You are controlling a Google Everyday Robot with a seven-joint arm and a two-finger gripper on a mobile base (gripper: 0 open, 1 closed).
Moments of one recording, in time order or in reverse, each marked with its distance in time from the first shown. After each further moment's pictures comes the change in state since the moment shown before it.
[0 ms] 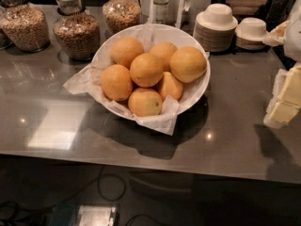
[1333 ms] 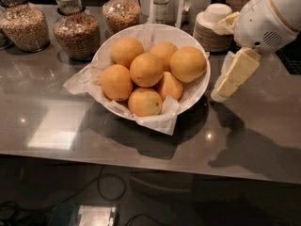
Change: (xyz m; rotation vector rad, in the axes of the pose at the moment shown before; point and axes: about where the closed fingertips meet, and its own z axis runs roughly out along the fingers) arm -0.091 -0.042 0.041 -0.040 -0.357 -0.084
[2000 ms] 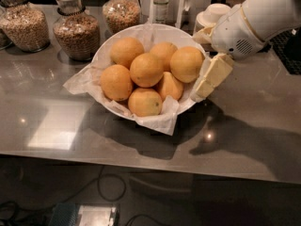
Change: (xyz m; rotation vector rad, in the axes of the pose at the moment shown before) arm -0.019 -0.008 0.047 -0.082 -0.114 0.024
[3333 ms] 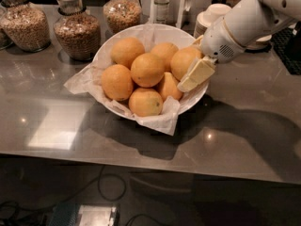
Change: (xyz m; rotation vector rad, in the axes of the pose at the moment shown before) arm 0.023 -0.033 0.043 -0.023 0.040 0.076
